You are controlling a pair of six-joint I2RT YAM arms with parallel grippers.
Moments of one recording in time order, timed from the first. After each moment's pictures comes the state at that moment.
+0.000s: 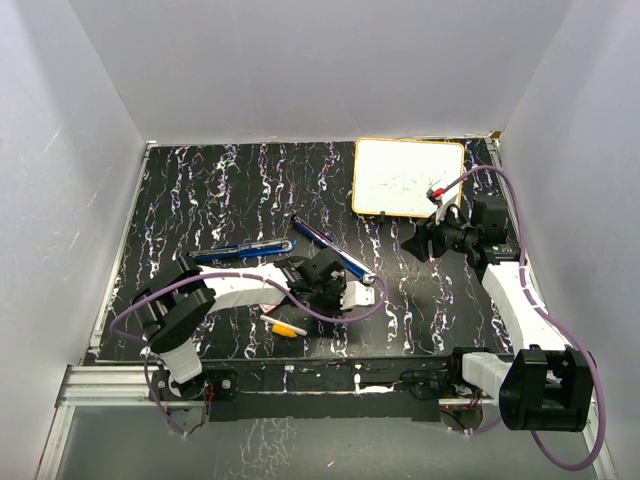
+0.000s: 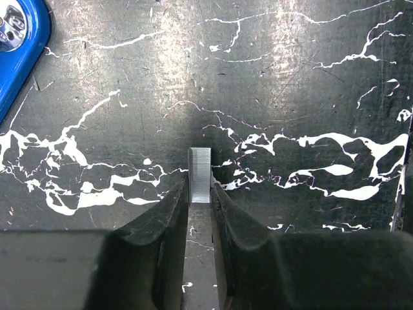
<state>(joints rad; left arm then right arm) -1.01 1.70 0.94 -0.27 0.26 0.56 -0.05 1.09 0.75 -0.31 -0.77 -0.33</state>
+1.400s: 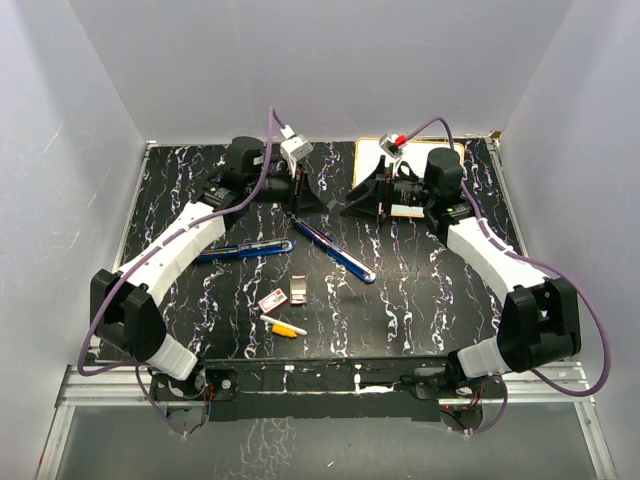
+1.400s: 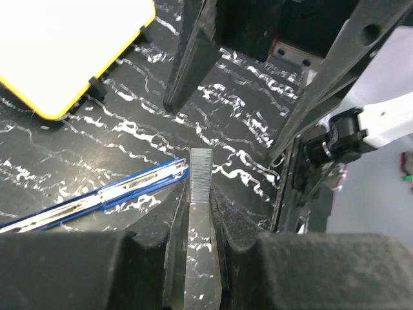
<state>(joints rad) -0.49 1.53 1.36 -0.30 0.79 -0.07 0.27 1.40 1.05 0.20 -1.08 0.23</state>
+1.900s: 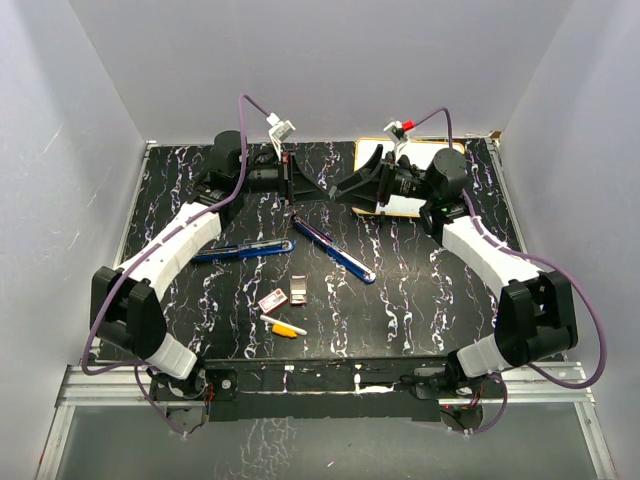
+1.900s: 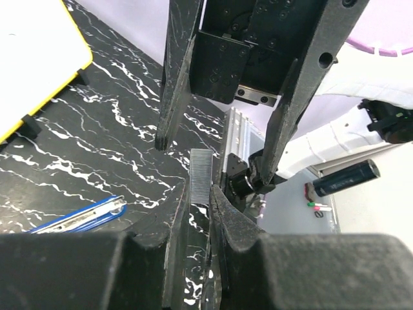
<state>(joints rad) -0.43 1.53 1.31 0.05 1.01 -0.50 0.29 1.45 1.05 0.63 -1.11 0.67</state>
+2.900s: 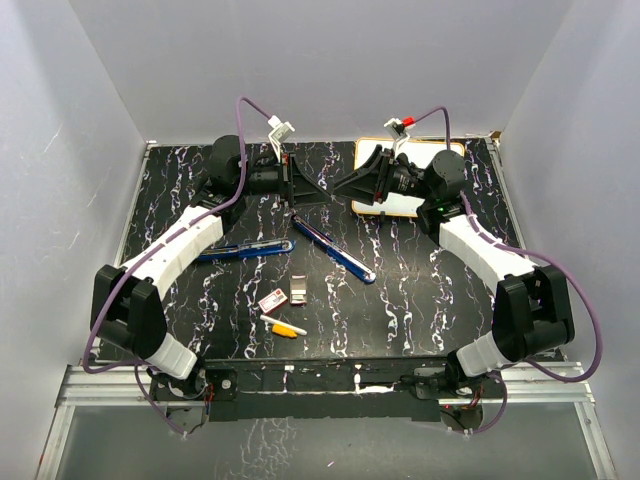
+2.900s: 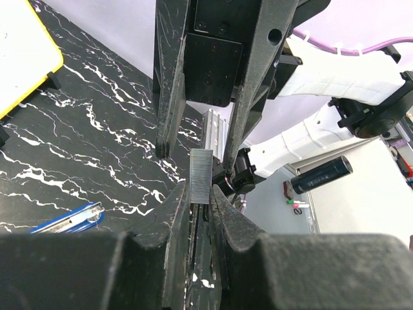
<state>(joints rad) -0.43 1.53 1.24 0.25 1.08 -0.66 0.29 1.48 1.05 0.75 -1.08 0.84</state>
